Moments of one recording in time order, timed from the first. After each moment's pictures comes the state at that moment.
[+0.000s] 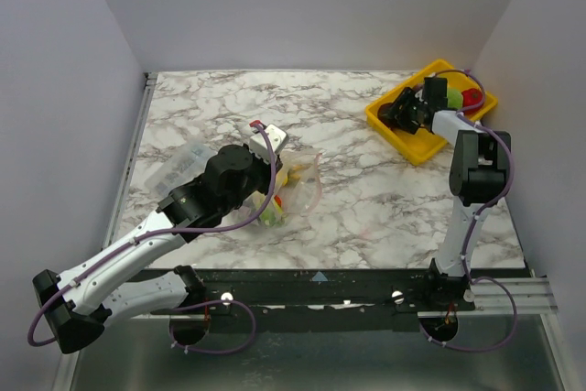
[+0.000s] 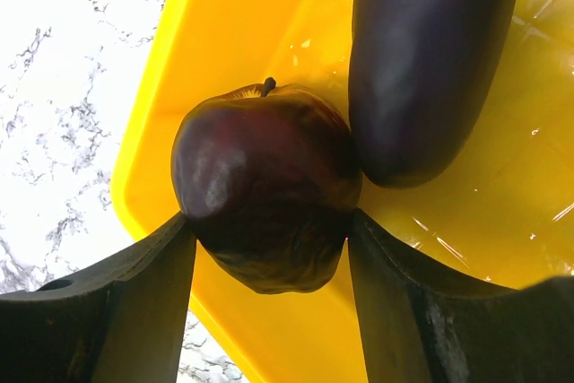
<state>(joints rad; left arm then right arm) -0.87 0.95 0.97 -0.35 -0.21 -0.06 -0.05 2.08 1.45 -0.12 -0.27 0.55</state>
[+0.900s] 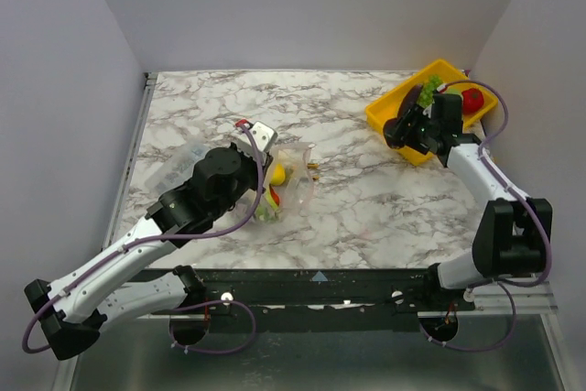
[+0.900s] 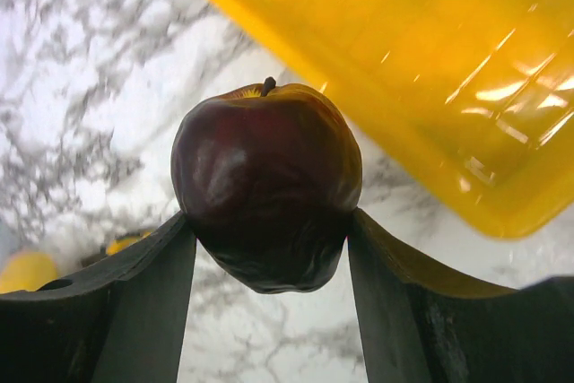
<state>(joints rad) -0.87 0.90 0.97 -0.35 -0.28 -0.05 0.01 1.52 1.07 -0.23 -0.17 0.50</state>
